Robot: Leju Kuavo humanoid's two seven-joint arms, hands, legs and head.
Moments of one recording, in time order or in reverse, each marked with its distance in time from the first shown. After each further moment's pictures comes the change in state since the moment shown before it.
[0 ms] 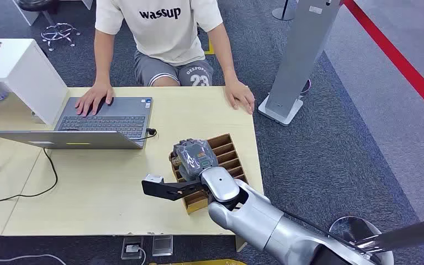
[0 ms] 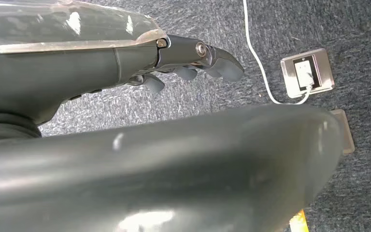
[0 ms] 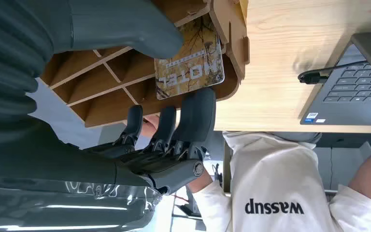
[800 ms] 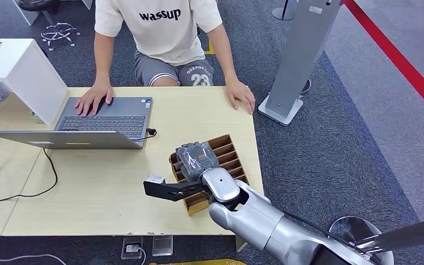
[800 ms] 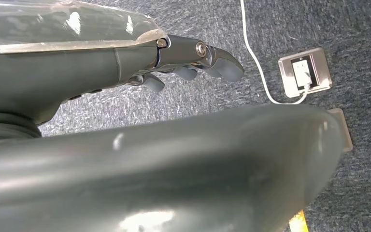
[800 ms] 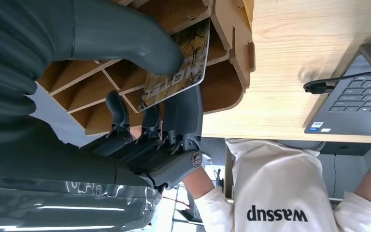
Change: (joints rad) left arm 0.000 0.000 0.000 0.000 -0.010 -0.003 -0.006; right arm 0.002 0.000 0.000 0.017 -0.003 0.001 0.000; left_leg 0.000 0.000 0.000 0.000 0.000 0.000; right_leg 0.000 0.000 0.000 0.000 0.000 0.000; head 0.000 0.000
